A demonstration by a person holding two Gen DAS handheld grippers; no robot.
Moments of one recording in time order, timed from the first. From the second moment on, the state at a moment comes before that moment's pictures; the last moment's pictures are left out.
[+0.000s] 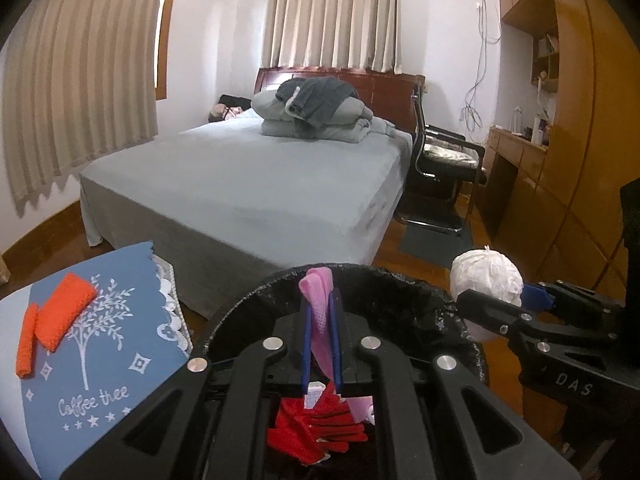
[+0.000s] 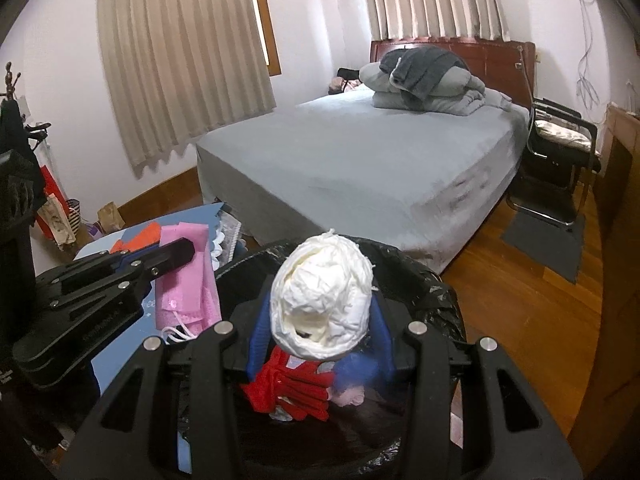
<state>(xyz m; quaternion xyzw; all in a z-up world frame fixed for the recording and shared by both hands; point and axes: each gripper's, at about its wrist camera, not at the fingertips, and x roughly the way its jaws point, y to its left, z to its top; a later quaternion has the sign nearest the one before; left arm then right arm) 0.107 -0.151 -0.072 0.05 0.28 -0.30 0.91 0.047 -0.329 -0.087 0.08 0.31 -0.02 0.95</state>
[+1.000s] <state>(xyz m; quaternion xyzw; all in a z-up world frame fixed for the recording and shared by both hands) 0.124 -0.077 -0.068 0.02 0.28 -0.22 0.93 0.059 -0.313 -0.093 0.07 0.31 -0.03 0.95</state>
